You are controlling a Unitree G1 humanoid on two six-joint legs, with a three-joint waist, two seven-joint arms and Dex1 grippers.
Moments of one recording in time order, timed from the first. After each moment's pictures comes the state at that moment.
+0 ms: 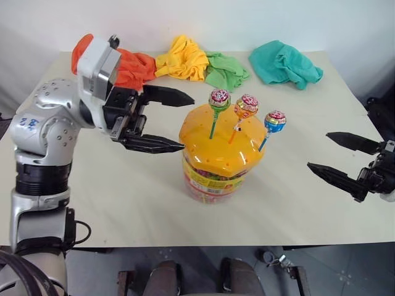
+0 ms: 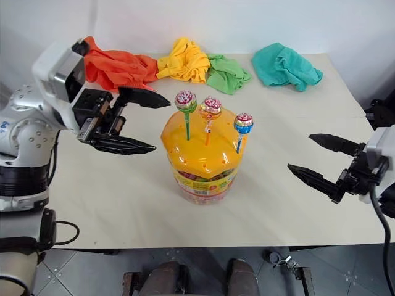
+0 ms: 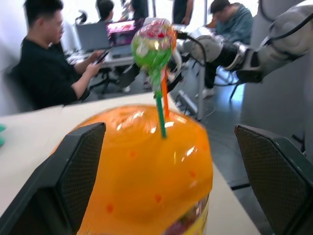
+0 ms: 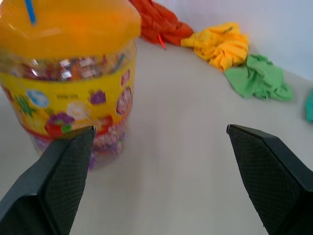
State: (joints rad) left arm -0.97 0.67 0.02 0.02 -0.74 0.57 -1.39; right arm 0.03 -0.89 -0.67 -0.46 0.84 0.54 0.98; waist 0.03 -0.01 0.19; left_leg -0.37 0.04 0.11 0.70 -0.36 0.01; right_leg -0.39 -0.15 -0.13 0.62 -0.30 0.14
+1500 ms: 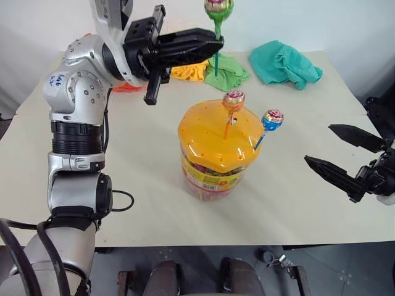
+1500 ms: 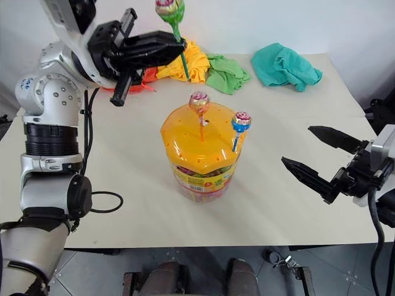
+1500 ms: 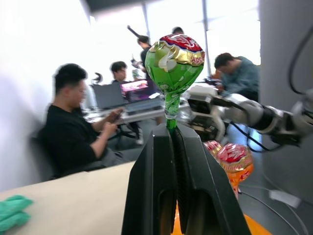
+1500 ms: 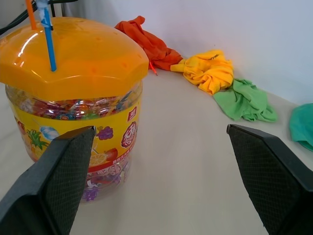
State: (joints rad) left arm -1.24 0.49 0.10 0.33 -0.66 0.52 -1.28; right arm 0.08 -0.85 -0.71 -0.61 0.93 0.54 0.81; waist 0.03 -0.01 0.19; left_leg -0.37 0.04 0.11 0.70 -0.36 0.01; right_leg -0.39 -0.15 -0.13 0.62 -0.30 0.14
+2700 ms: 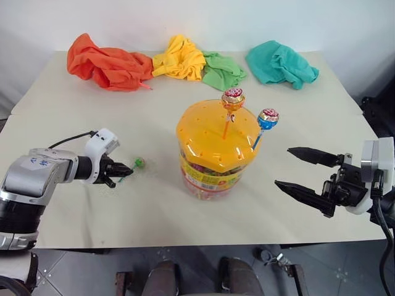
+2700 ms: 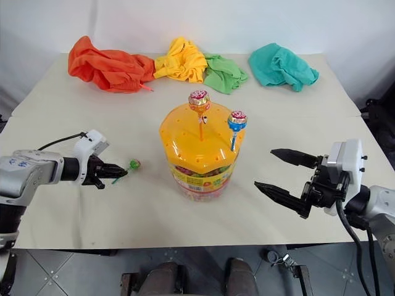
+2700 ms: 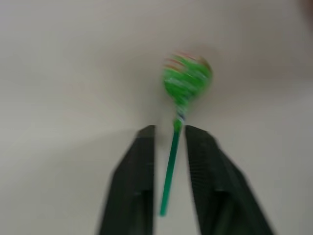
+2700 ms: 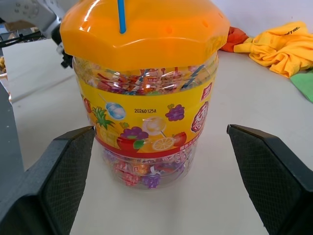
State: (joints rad) left arm -0.59 0.96 -0.06 -0.02 -0.42 1.11 -0.84; right arm 0.06 -0.85 -0.50 -0.57 0.91 0.53 0.92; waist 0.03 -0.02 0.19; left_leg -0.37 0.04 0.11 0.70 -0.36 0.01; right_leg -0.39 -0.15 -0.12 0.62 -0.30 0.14
